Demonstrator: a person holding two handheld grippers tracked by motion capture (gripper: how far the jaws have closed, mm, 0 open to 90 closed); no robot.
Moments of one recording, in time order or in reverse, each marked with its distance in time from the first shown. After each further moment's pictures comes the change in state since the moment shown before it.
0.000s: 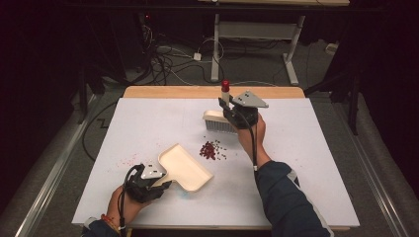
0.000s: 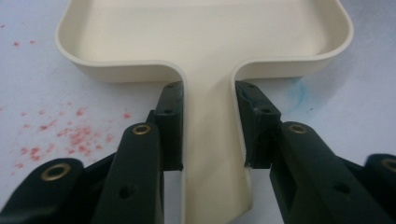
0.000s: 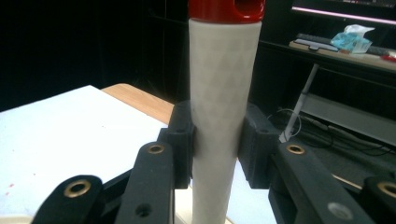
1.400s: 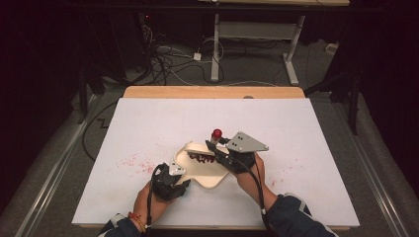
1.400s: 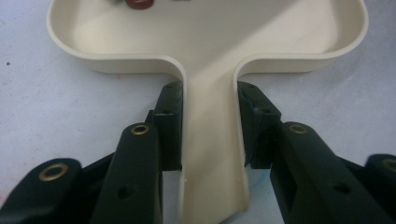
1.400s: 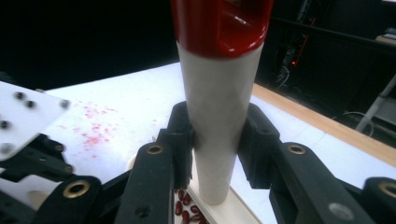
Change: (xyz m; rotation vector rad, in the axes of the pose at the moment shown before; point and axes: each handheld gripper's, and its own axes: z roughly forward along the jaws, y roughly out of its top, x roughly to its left) left arm -0.032 0.032 0.039 0.032 0.029 -0.083; right arm 0.073 -0.028 -0.087 0.026 0.255 -0.056
